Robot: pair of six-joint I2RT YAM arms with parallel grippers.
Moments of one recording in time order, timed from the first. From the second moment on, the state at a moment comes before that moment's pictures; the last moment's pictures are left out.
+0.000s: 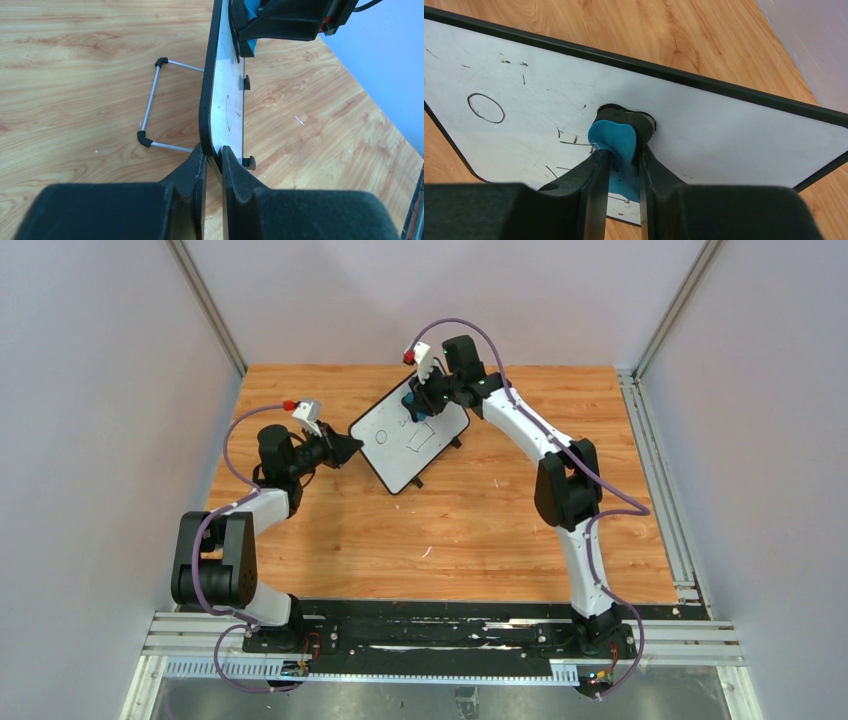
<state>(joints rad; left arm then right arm) 0.01 1.48 0.64 0.68 0.70 -0.32 0.51 2.26 2.10 -0.43 -0.48 -0.37</state>
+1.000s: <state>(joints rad) 0.01 1.47 0.64 0.67 0.71 -0.31 0.51 2.17 1.89 -0.37 -0.45 -0.38</state>
